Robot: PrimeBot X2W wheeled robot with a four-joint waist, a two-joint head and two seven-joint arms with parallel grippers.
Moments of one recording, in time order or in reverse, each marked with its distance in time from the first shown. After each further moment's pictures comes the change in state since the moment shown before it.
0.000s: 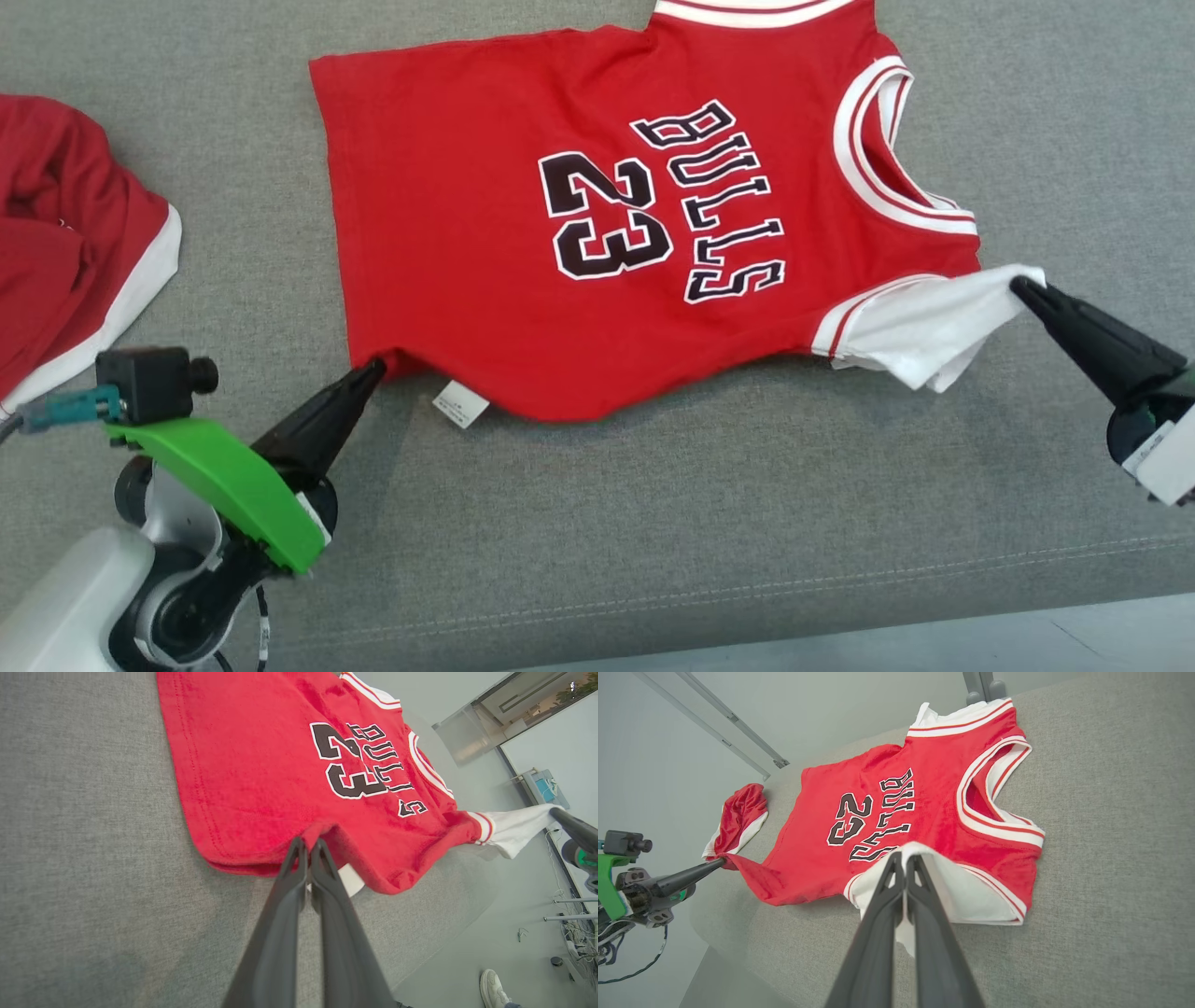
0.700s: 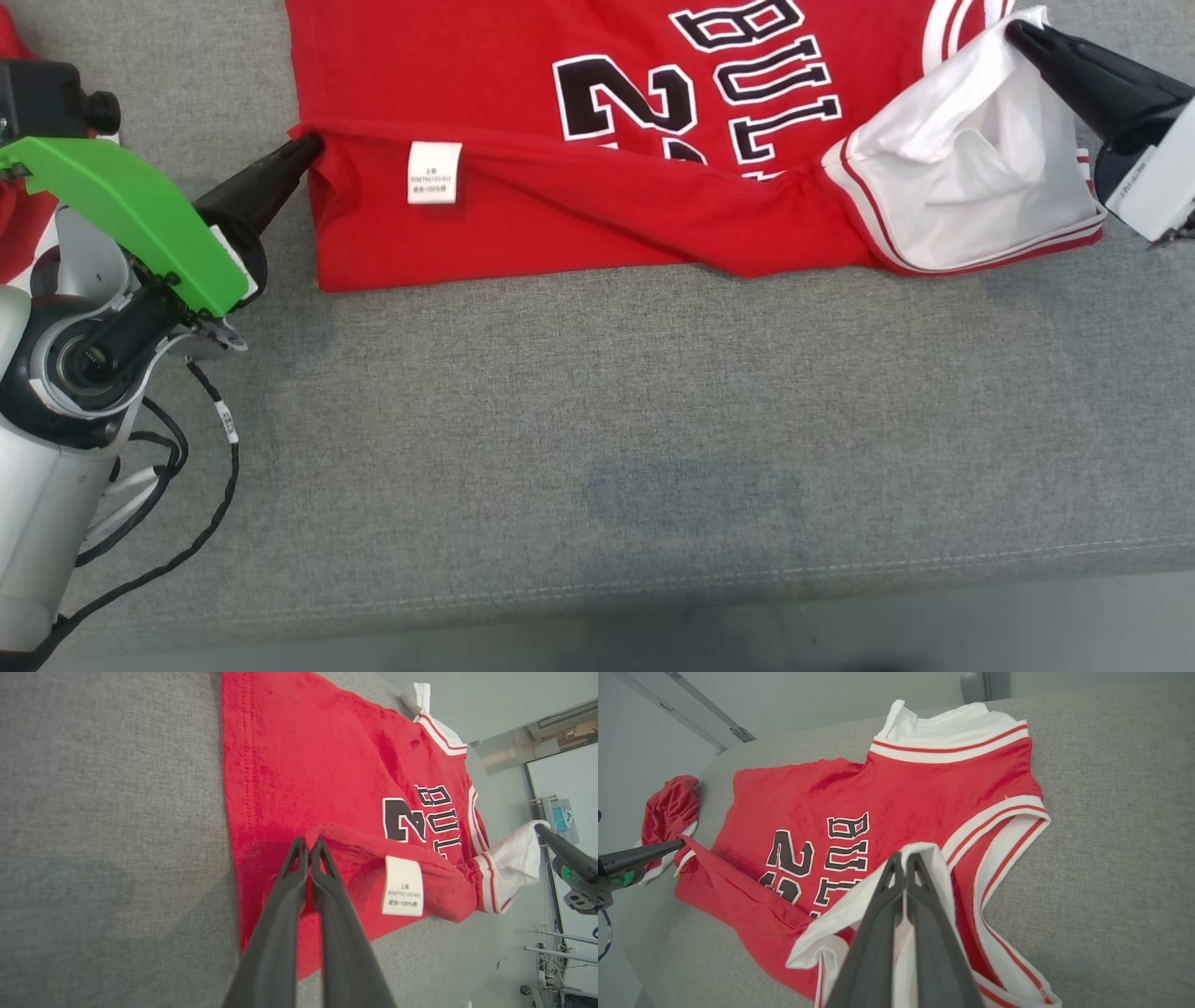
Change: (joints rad) left arm -0.414 -0.057 0.066 0.175 -0.151 0.086 0.284; right arm -0.550 0.147 0.076 0.240 -0.096 -0.043 0.300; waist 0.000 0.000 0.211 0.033
